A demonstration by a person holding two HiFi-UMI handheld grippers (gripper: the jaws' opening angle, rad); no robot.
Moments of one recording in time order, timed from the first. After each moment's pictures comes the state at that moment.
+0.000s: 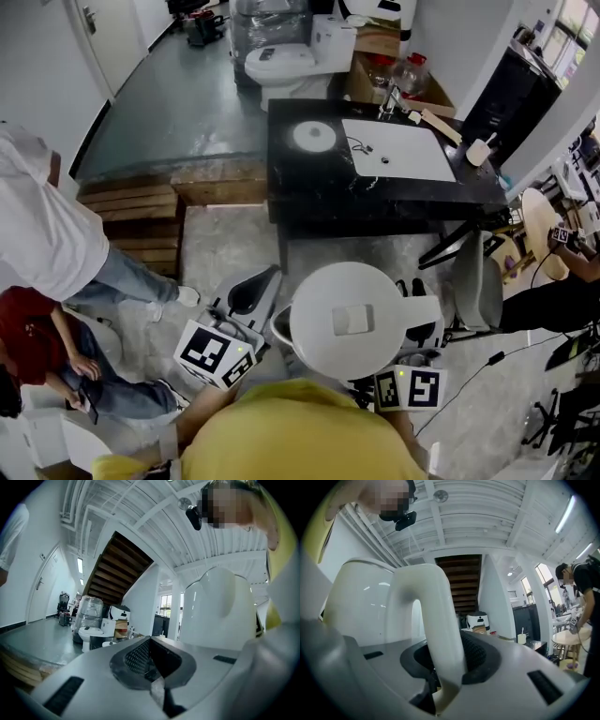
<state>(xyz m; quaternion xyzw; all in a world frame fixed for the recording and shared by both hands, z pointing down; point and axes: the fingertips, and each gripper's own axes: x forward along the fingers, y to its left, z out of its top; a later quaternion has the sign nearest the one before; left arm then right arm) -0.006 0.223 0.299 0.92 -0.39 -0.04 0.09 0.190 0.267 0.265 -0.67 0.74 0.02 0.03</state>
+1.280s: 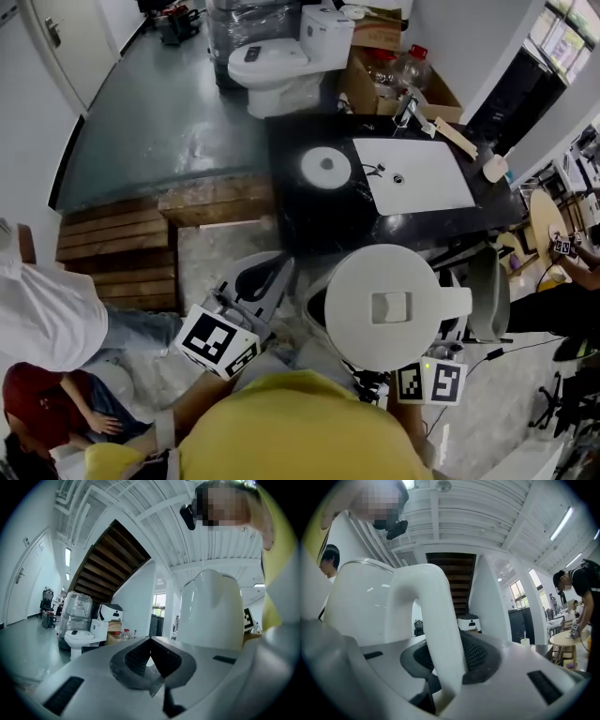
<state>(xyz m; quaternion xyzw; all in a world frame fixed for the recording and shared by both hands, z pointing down) -0.036 0.008 0.297 0.95 -0.31 -0.03 0.08 0.173 0.079 0.260 -0.73 0.68 0.02 0.04</state>
